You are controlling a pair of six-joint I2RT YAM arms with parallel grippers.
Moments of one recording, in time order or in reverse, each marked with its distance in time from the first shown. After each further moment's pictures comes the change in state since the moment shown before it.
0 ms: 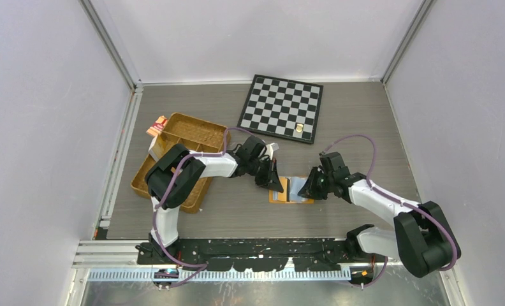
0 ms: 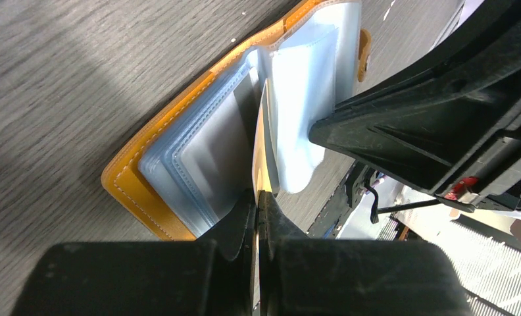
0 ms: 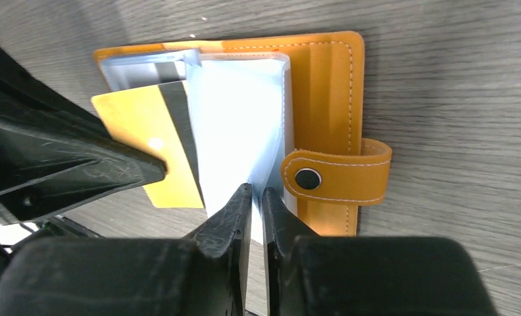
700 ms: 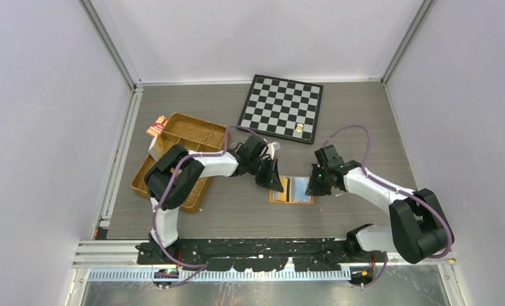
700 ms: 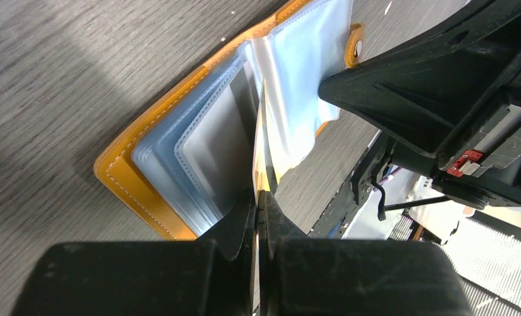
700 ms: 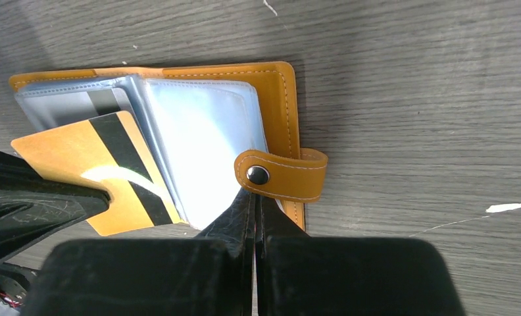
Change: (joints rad) left arm -0.001 -0.008 0.023 -0.045 -0.018 0.042; right arm 0.006 0.108 0.140 -0.205 0.184 -0.086
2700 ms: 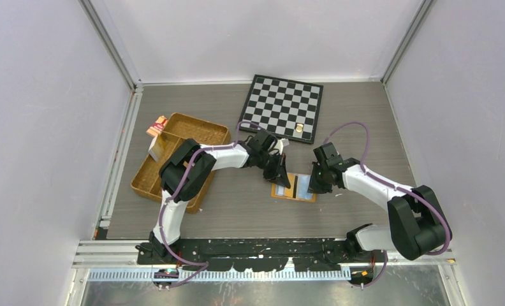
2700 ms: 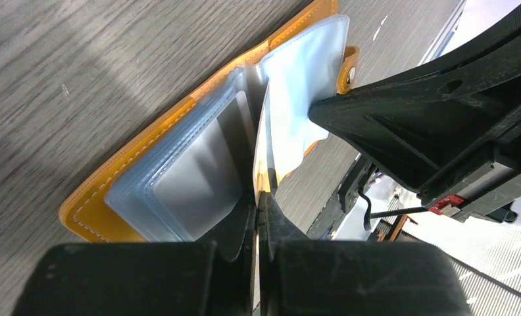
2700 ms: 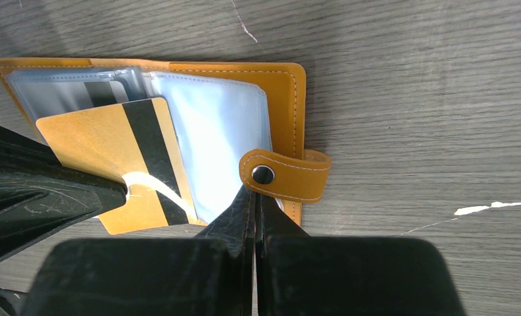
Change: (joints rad) left arm 0.000 0.150 0.217 -0.122 0.068 0.017; right arm 0.000 0.036 0.039 -0.024 0.064 -0.020
